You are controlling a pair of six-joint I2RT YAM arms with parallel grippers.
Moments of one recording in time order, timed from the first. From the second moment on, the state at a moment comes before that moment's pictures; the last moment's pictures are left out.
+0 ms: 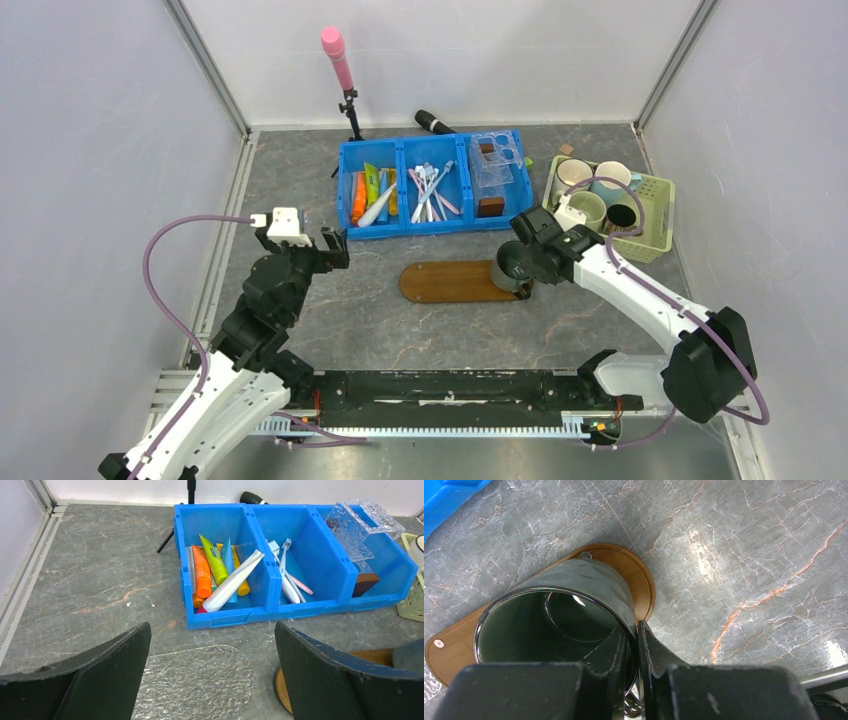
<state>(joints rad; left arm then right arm) -0.57 0.50 0.60 -0.23 -0.46 -0.18 0.57 1.26 0.93 -0.86 0.40 1.02</state>
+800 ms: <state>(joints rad) -0.57 0.49 0.60 -0.23 -0.46 -0.18 0.61 1.30 0.92 -0.90 0.45 1.08</state>
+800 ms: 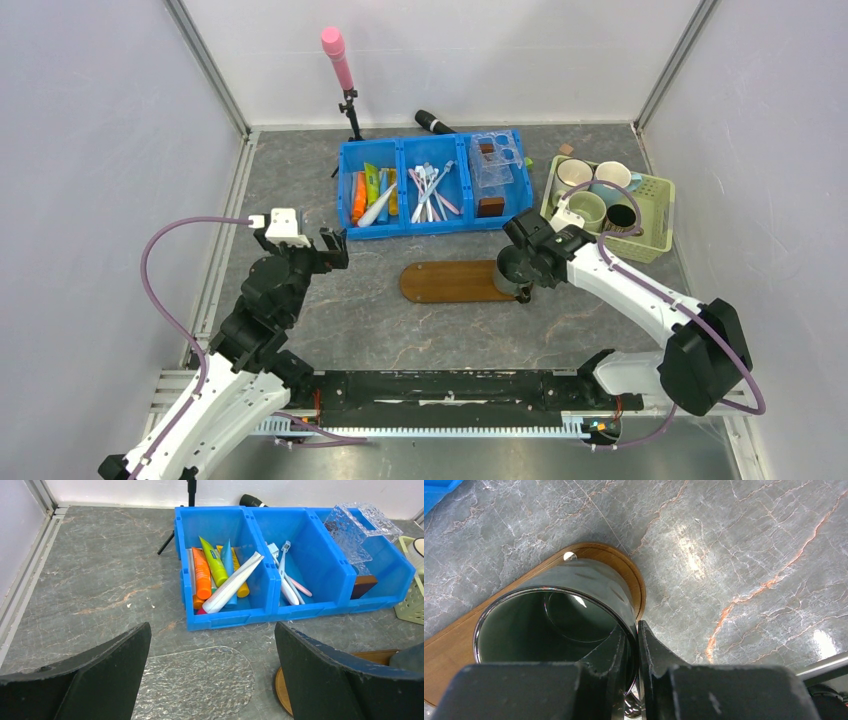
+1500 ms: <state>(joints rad) -0.57 0.47 0.60 -0.23 -0.47 -0.18 0.62 1.30 0.93 -0.90 0.45 1.12</state>
